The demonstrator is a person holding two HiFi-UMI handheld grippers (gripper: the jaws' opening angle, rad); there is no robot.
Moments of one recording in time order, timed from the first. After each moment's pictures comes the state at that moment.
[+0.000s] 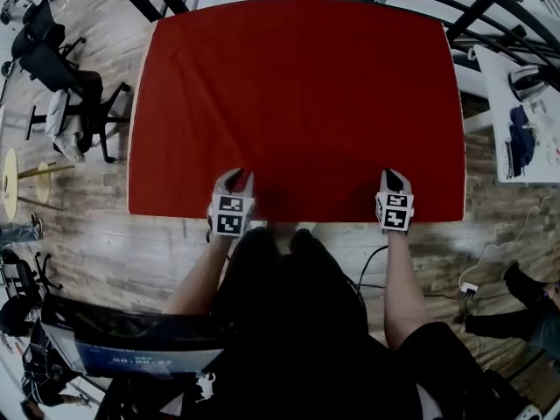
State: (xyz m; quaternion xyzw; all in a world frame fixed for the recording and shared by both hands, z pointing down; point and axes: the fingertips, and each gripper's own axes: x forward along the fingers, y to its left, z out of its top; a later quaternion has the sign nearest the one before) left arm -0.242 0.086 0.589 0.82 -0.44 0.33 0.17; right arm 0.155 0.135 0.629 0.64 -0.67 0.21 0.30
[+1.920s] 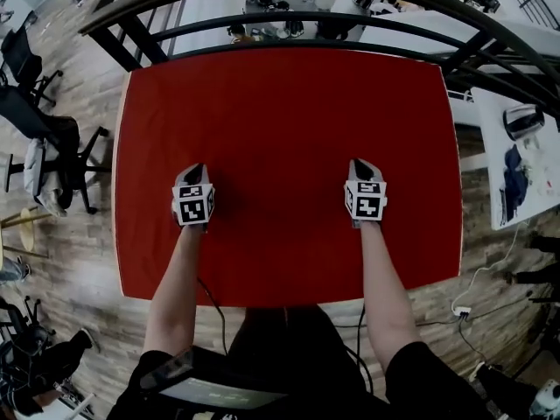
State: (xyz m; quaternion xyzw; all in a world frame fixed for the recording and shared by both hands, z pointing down) left arm -0.326 -0.209 0.600 0.77 -0.52 0.31 0.17; right arm 0.091 -0.138 0.606 0.65 -0.68 0.22 0.26
